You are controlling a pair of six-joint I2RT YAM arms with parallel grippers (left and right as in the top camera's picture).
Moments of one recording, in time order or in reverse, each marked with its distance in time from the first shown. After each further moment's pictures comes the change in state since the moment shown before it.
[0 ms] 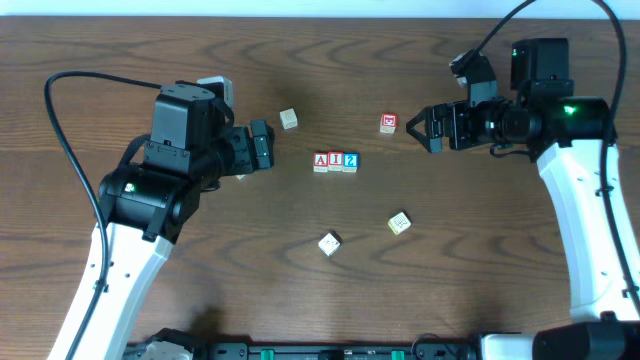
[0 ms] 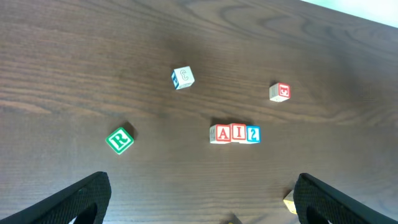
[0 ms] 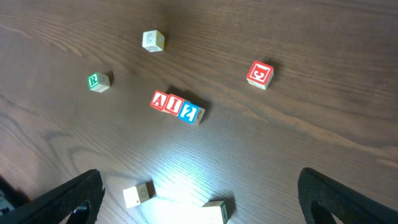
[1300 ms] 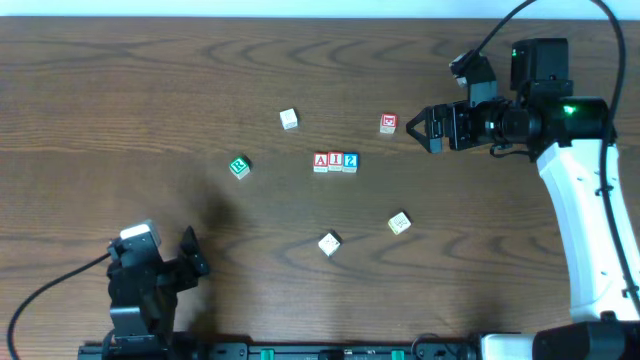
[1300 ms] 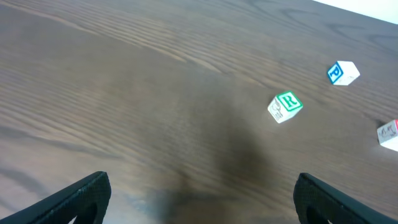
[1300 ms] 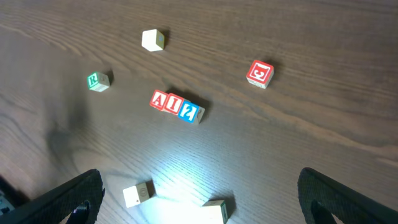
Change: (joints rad) left arm 0.317 -1.086 -0.925 0.101 -0.222 0.156; right arm 0.000 0.000 0.000 -0.002 0.001 0.000
